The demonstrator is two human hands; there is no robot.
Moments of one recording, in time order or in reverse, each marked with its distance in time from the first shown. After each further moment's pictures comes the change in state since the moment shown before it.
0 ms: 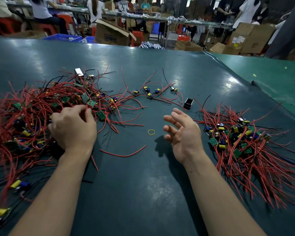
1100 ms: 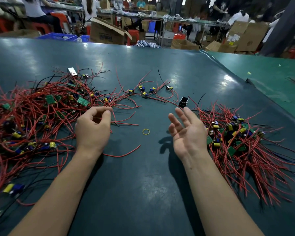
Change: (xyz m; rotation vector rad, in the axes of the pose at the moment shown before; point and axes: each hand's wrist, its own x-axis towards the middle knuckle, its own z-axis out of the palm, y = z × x) left_hand -0.025 0.038 0.003 -0.667 -0.272 -0.115; right_hand 0.003 -0.010 -0.007 0.275 0.177 -0.068
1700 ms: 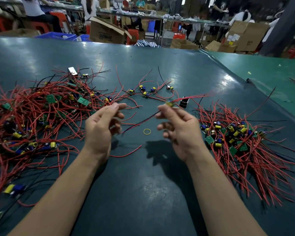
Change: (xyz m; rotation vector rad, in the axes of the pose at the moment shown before) left_hand -0.012 0.013 0.008 -0.671 -0.279 -0.225; right_hand -0.011 0.001 0.009 -0.395 -0.354 -0.049
